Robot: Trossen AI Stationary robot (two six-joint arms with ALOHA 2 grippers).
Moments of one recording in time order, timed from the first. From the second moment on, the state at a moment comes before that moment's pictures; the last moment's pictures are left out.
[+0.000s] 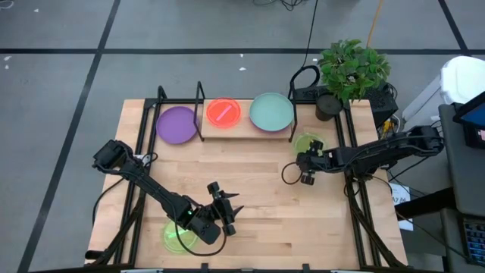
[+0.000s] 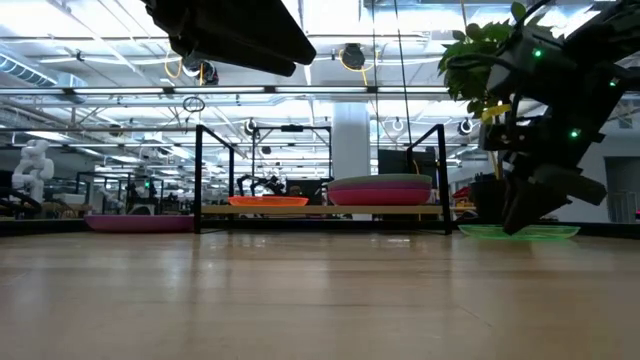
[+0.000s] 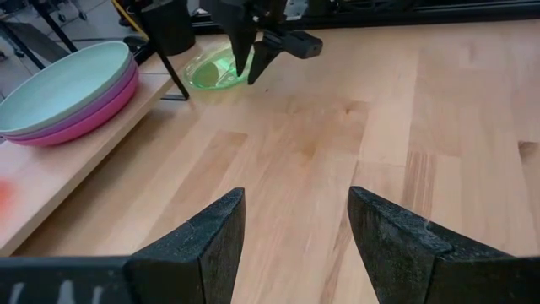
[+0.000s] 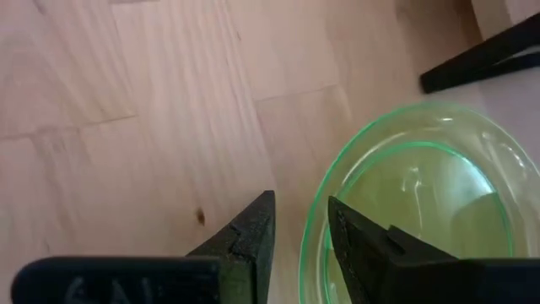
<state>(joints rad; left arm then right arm) -0.60 1.80 1.14 -0.11 -0.90 -0.45 0.04 1.17 0.37 -0.37 0.39 0.19</state>
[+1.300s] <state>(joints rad) -0.60 1.80 1.14 -0.11 -0.89 -0.45 0.04 1.17 0.36 -0.34 0.39 0.17</state>
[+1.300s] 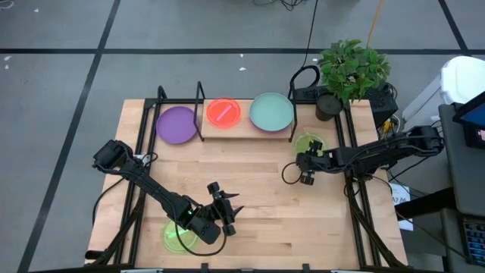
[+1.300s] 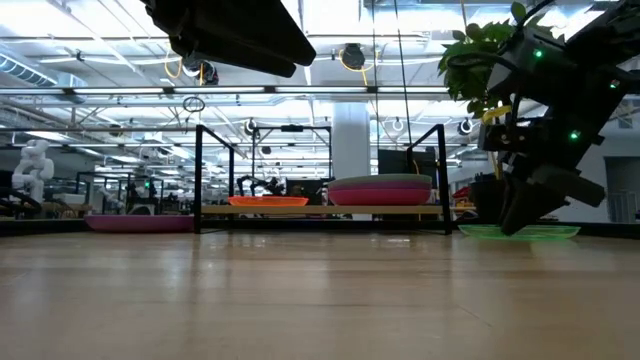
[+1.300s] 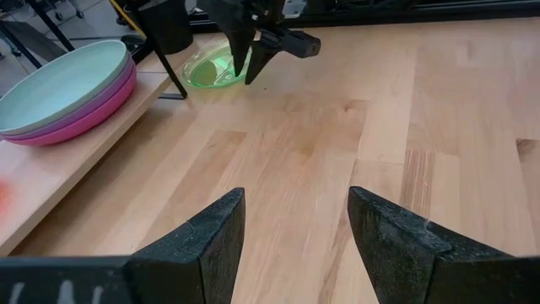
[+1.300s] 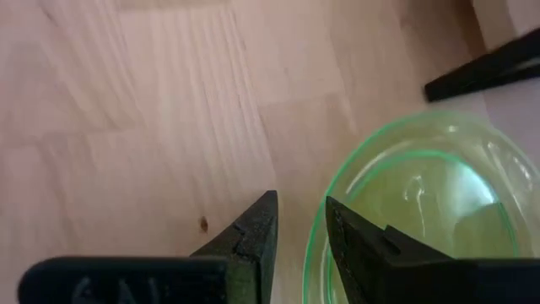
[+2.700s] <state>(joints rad) -0.60 1.80 1.14 -0.09 -0.89 -0.45 0.05 0.99 0.43 -0.59 0.34 0.35</state>
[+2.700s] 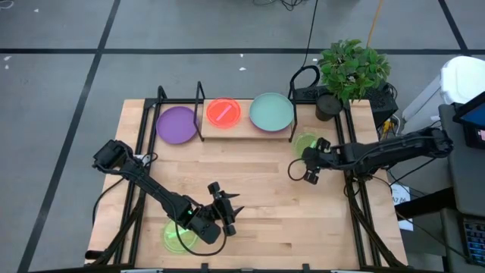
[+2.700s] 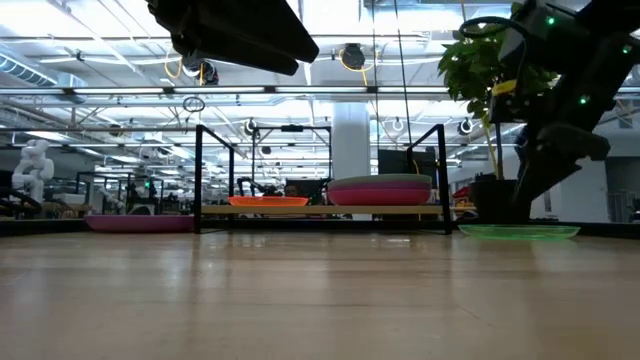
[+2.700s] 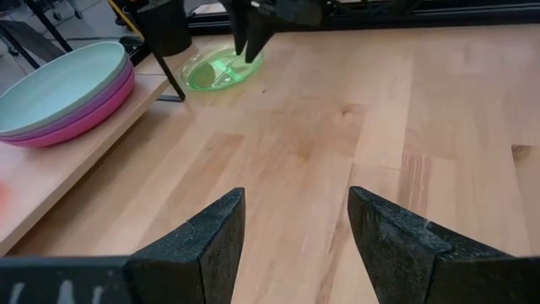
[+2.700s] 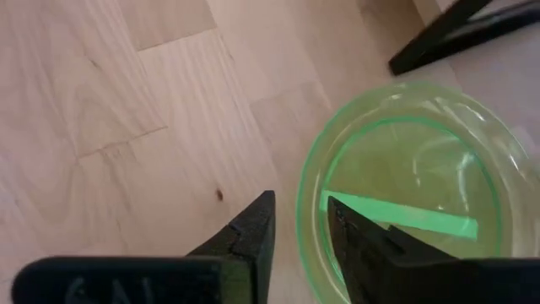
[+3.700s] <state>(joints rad) -0.60 1.80 1.14 -0.08 -0.89 -0.40 -0.01 1.18 0.35 -0.40 0.38 0.27</state>
